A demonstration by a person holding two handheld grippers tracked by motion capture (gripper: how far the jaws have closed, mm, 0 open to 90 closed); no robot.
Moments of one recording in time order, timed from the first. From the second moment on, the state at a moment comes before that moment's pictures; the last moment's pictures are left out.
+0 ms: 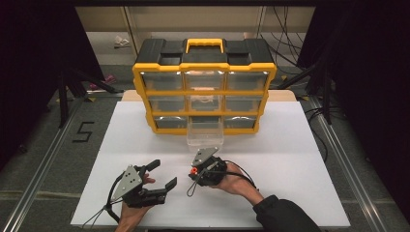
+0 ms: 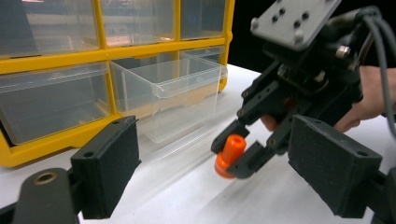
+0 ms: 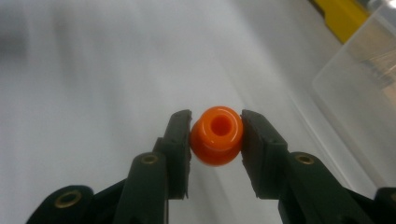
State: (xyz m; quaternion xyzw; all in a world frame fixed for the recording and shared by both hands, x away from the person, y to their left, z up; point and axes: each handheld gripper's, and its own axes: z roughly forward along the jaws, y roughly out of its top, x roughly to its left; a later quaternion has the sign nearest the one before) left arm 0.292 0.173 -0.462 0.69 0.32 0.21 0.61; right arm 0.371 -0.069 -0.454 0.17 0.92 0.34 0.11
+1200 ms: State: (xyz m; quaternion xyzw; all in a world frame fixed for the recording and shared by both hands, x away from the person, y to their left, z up) left arm 0.292 0.173 -0.462 0.69 0.32 0.21 0.61; right arm 0.394 -0.096 -0.394 0.23 0.86 0.43 0.13
